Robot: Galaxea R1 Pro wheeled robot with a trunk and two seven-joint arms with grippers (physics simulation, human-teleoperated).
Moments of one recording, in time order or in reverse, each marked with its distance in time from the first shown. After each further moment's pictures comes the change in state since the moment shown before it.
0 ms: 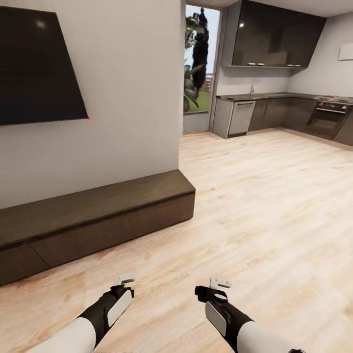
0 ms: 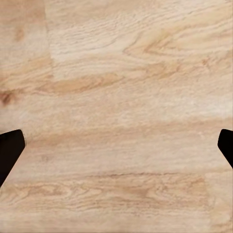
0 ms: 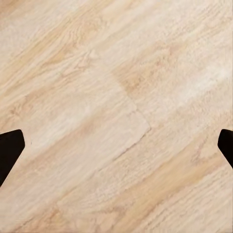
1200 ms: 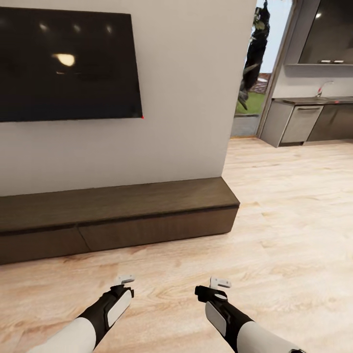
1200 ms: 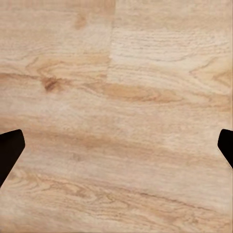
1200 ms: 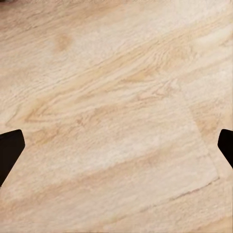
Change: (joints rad) left arm 0.000 0.000 0.001 0.001 -0.002 0.000 -0.001; right arm 0.000 0.000 0.001 -0.001 0.001 0.000 0.000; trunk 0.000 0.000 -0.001
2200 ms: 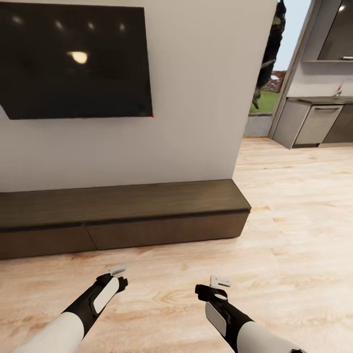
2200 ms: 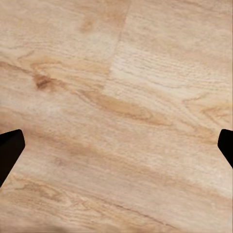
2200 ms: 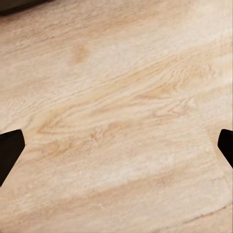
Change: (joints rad) left arm 0.000 0.071 0.146 -0.111 0.067 0.072 -0.059; right arm 0.000 -0.001 0.004 0.000 0.004 -0.029 -0.001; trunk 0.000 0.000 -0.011
